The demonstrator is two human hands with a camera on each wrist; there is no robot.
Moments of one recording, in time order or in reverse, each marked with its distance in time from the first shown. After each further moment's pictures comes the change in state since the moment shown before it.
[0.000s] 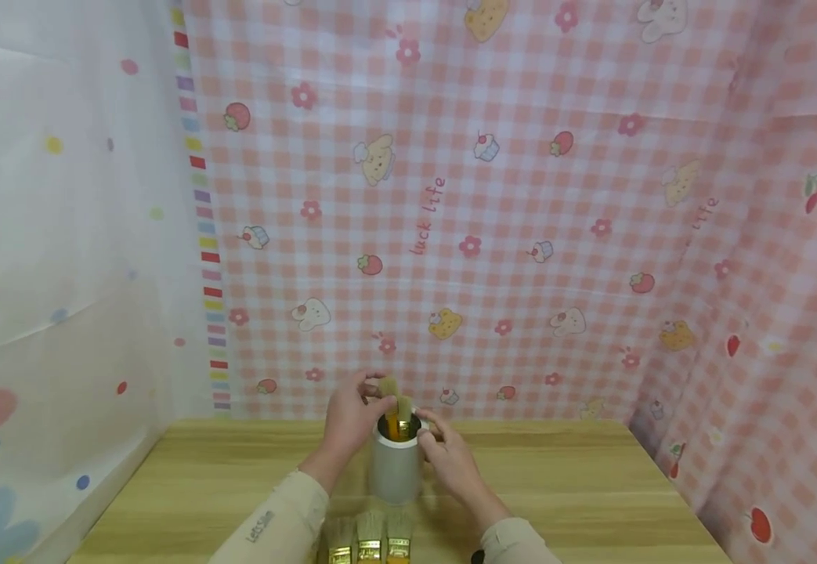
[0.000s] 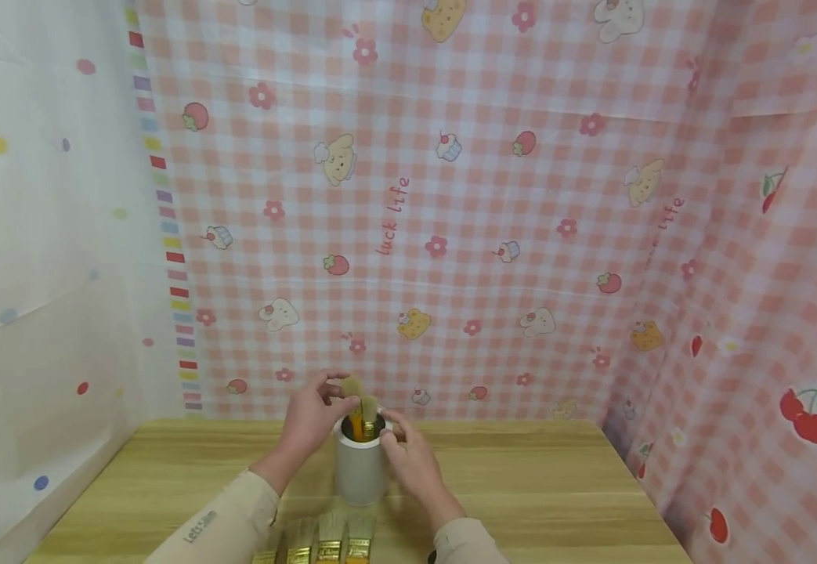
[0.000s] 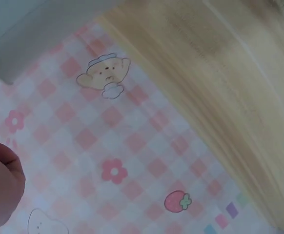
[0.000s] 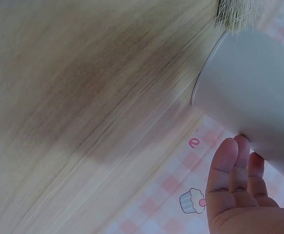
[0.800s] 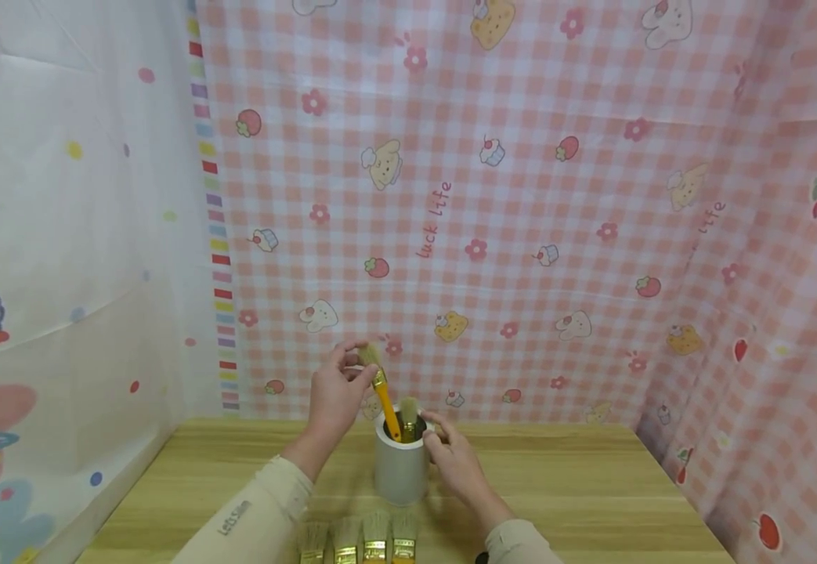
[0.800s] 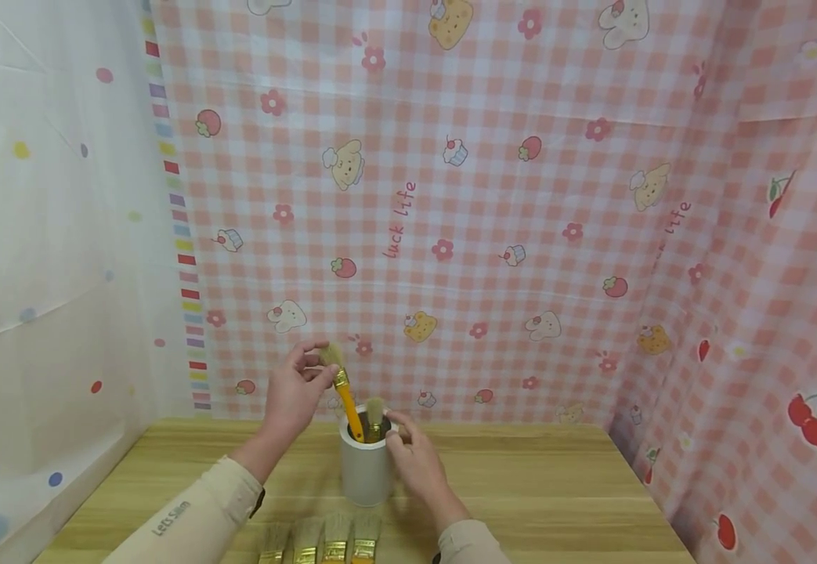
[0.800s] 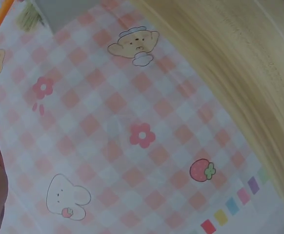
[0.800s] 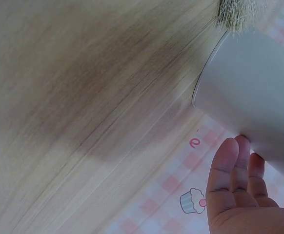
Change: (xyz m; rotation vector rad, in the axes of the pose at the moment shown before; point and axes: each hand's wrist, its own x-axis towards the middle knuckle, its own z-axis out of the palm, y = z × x) left_hand 0.007 0.032 -0.038 -0.153 0.148 0.066; right_hand 0.001 0.001 0.001 -0.023 0.011 0.003
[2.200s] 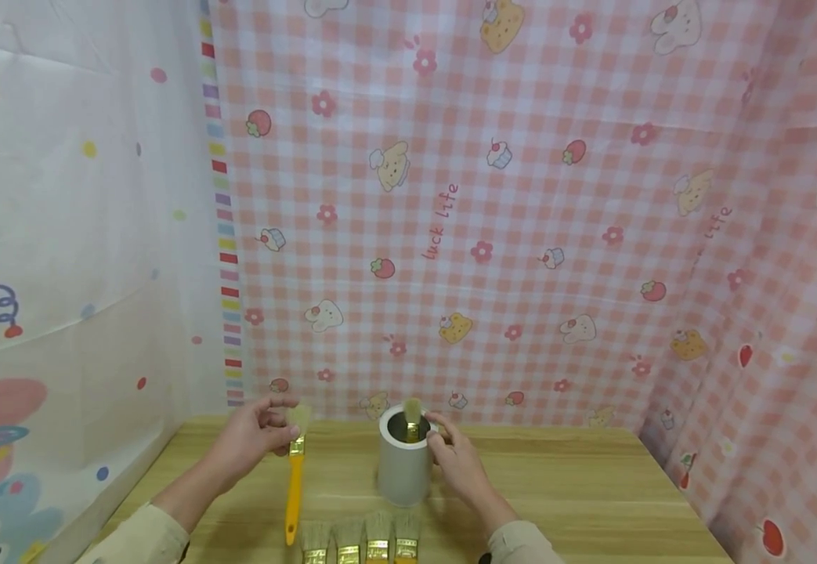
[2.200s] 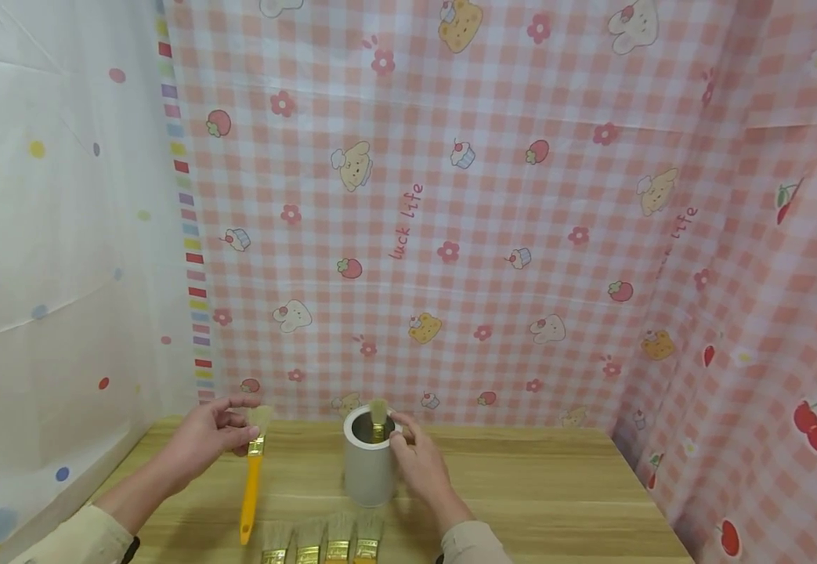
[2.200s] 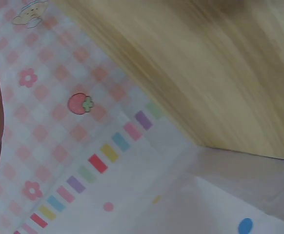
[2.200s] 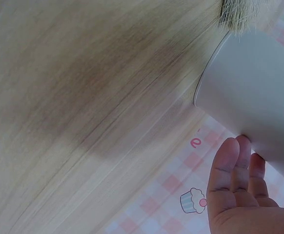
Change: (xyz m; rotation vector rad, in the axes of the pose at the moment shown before) left_hand -0.034 -0.054 -0.140 0.064 -0.396 -0.259; right_hand -0.002 -0.003 0.002 -0.013 0.017 -0.007
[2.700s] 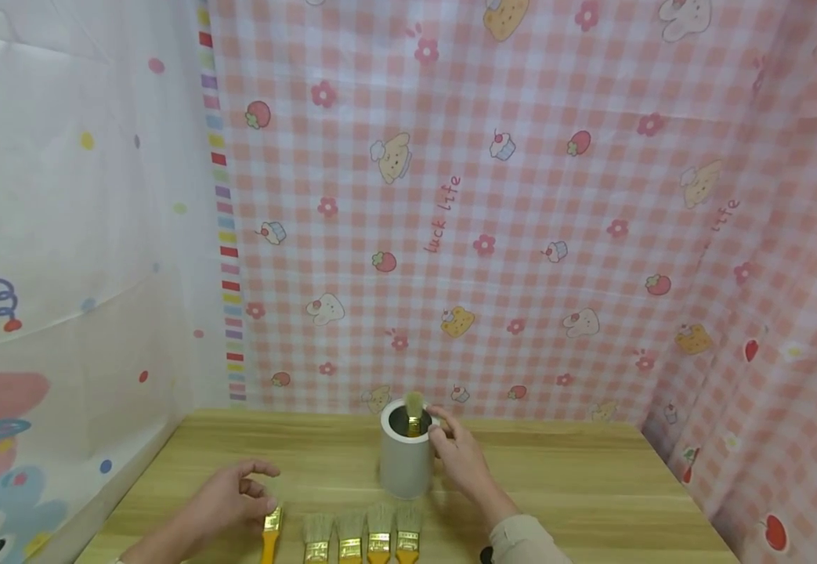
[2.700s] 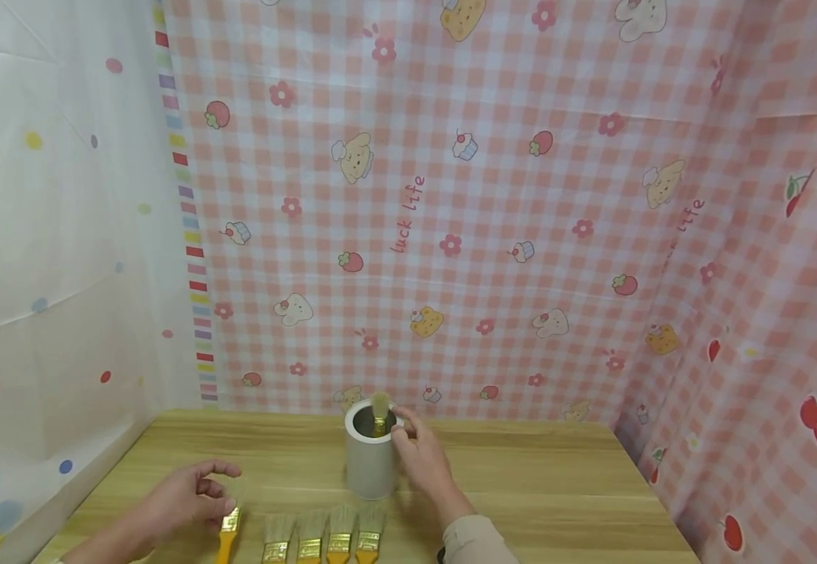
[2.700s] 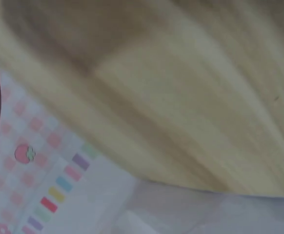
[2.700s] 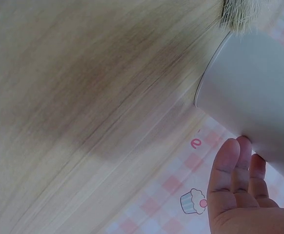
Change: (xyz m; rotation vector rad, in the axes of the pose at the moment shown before) left_hand -0.044 -0.077 -0.003 -0.045 -0.215 -0.166; right_hand 0.002 0.001 0.000 -0.019 0.005 0.021
